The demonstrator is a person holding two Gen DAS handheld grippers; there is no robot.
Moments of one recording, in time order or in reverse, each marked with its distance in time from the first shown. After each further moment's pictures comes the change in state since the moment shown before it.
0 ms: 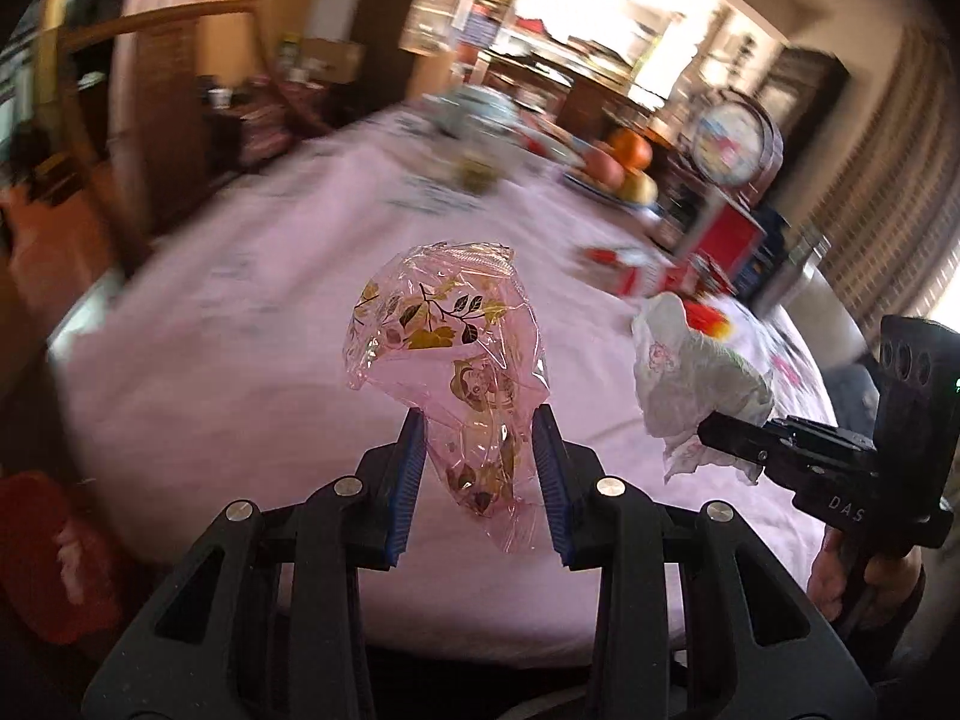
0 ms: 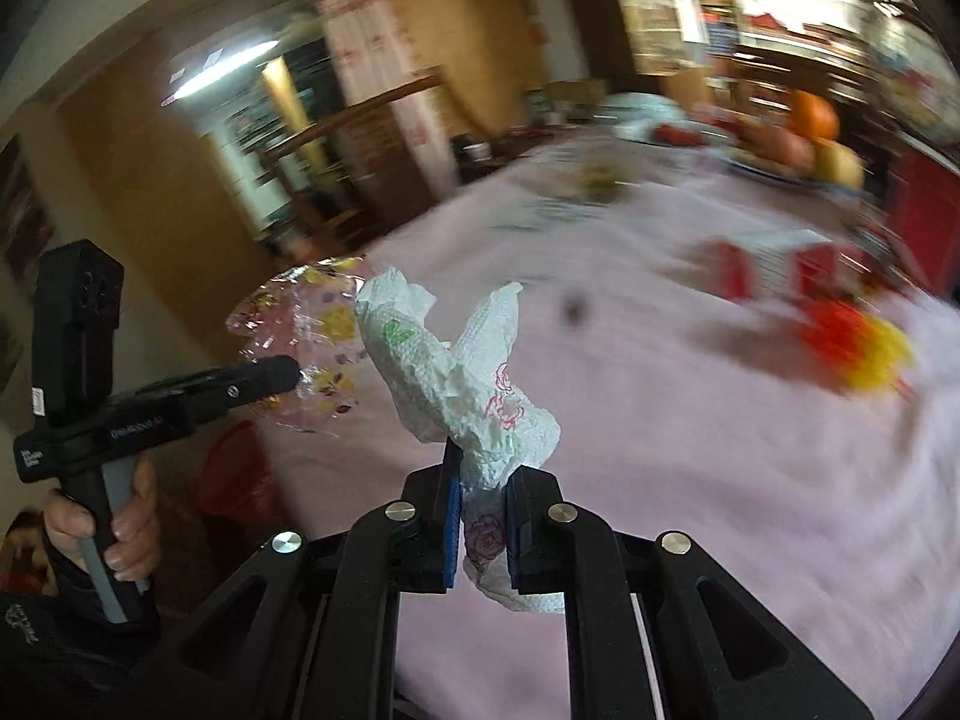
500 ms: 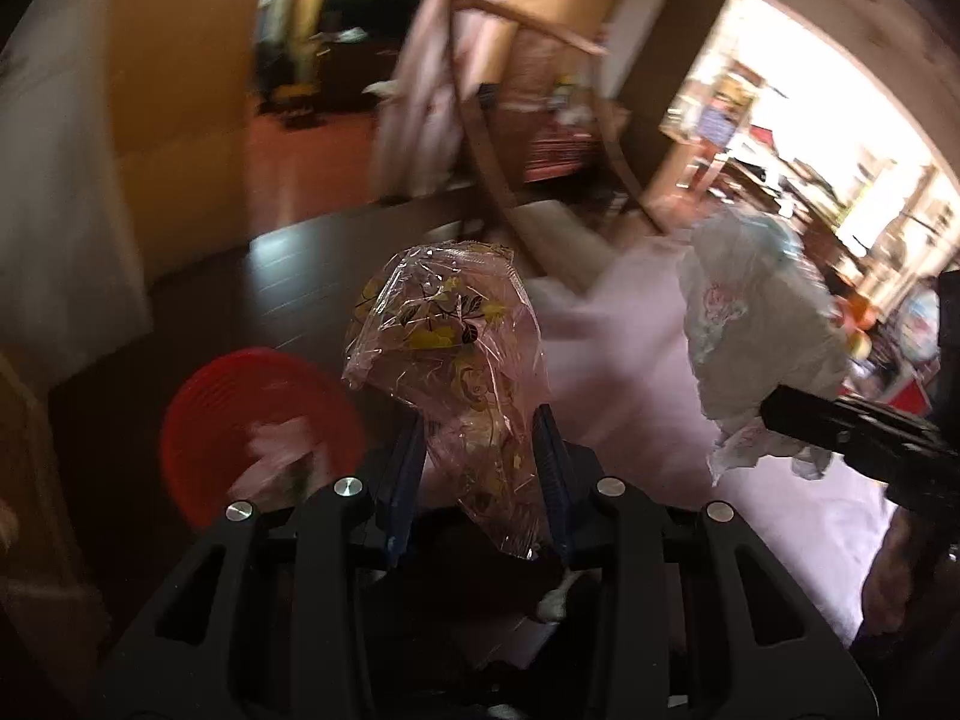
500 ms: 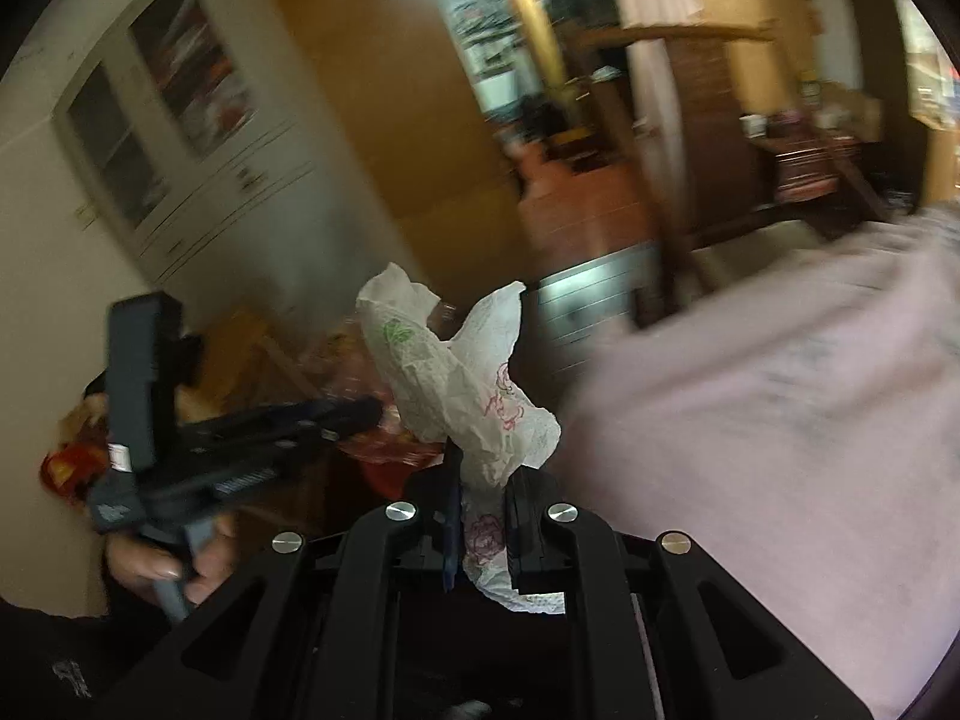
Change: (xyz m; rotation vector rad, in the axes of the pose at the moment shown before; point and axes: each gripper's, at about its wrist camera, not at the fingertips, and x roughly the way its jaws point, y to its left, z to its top) left arm -0.125 0.221 -0.083 -0.411 -0.120 0.408; right arm 0.167 0.248 0.055 -0.339 0.239 0.415
